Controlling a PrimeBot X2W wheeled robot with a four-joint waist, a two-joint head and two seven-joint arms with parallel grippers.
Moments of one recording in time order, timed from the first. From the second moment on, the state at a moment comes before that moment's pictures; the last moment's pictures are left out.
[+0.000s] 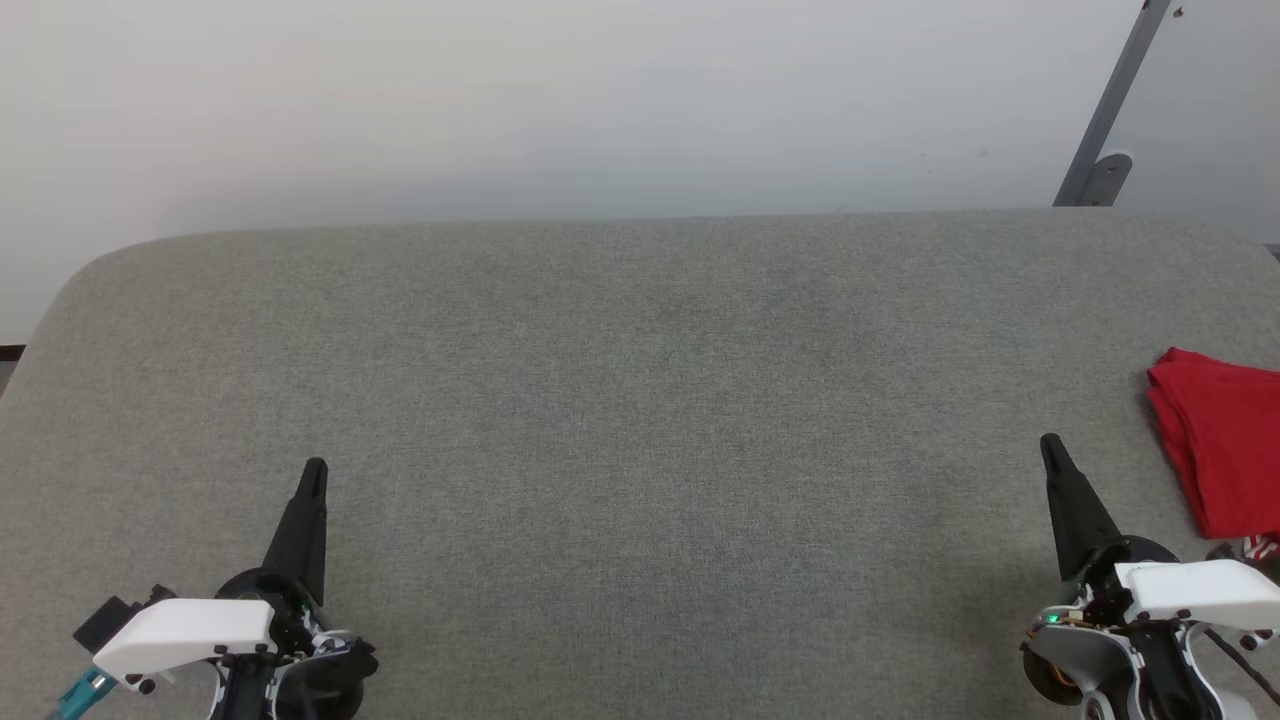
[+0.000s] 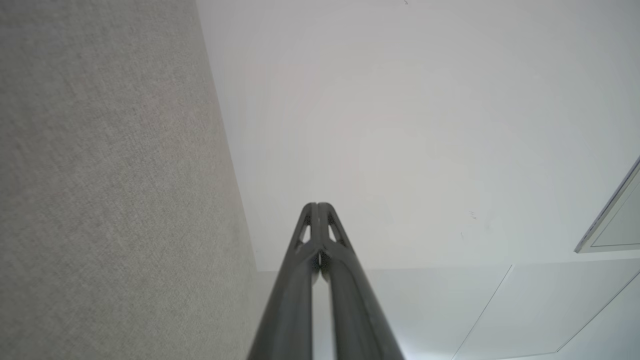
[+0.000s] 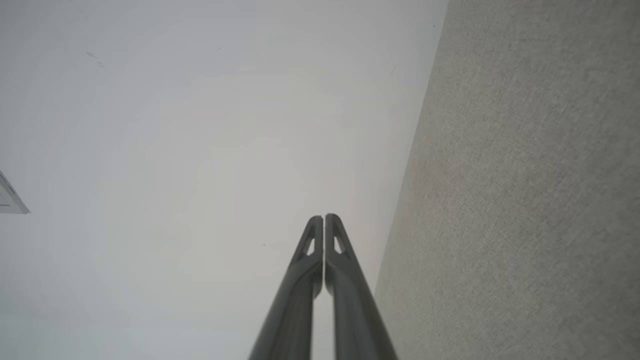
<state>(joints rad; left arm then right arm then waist) -0.10 0.06 0.09 0.25 -1.63 -0.13 0.10 -0.11 -0.05 -0.11 0.25 1.61 0.13 0.11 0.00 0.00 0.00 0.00</state>
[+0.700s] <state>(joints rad) -0.10 0.06 0.10 0.25 -1.63 -0.13 0.10 -0.11 -0.05 -0.11 0.25 1.61 0.13 0.11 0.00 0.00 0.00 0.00</state>
